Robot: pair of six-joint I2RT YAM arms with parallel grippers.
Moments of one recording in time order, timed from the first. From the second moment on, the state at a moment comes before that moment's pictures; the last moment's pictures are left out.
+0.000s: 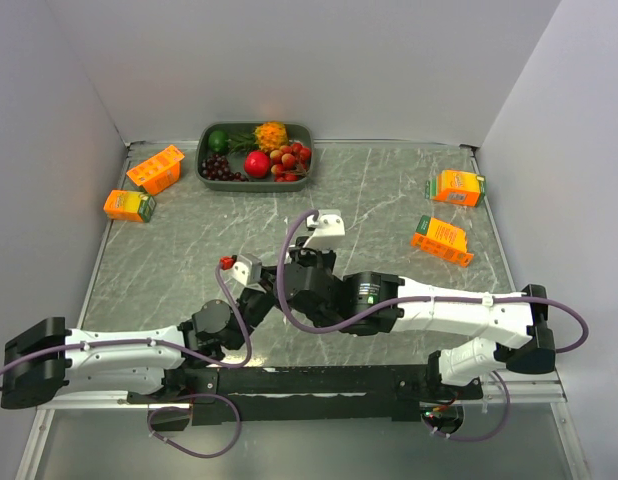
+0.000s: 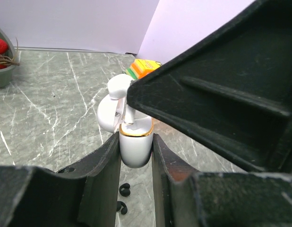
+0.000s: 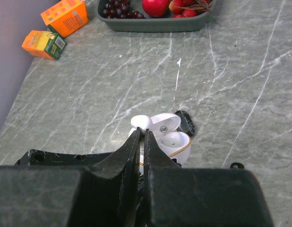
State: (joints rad) left arm -1.27 0.98 0.36 0.86 -0.60 -0.29; right arm 1.40 1.38 1.38 -0.64 1.04 0.82
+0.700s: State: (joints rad) left arm -1.26 0.95 0.36 0.85 -0.60 -0.29; right arm 1.41 1.37 1.37 -0.65 1.05 0.83
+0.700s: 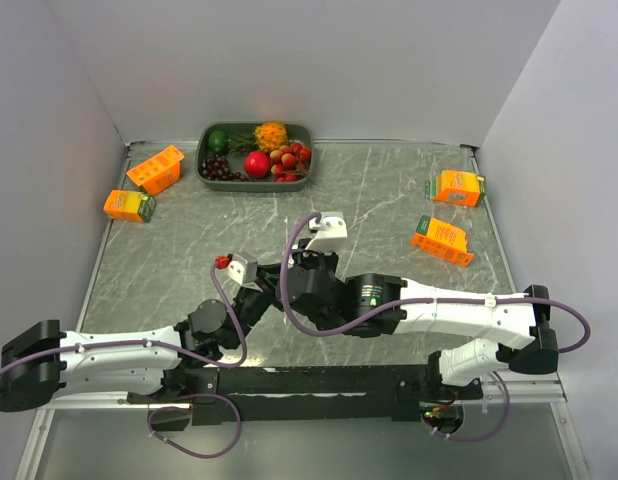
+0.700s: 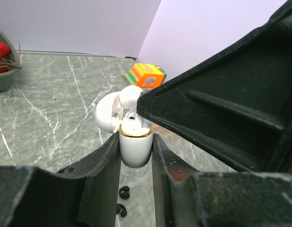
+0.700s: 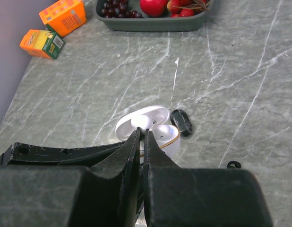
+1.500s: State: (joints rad) left arm -1.25 0.95 0.35 0.86 -0.59 -0.30; right arm 1.42 1.37 1.37 -0.61 1.05 0.77
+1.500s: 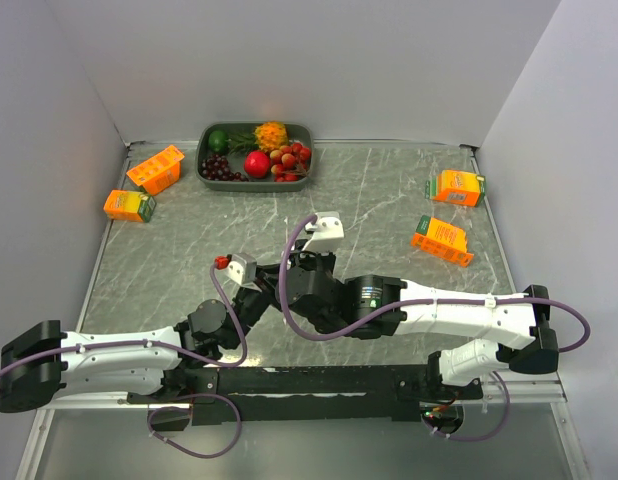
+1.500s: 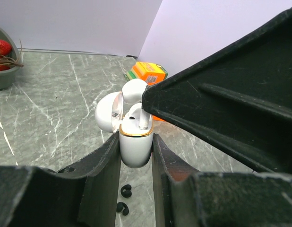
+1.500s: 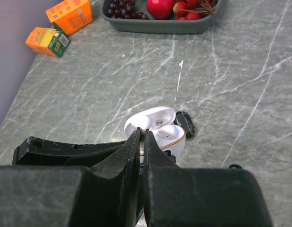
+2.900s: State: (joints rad) left arm -1.25 0.90 0.33 0.88 -0.55 -0.29; right arm 1.43 1.37 1.37 -0.60 1.02 0.76
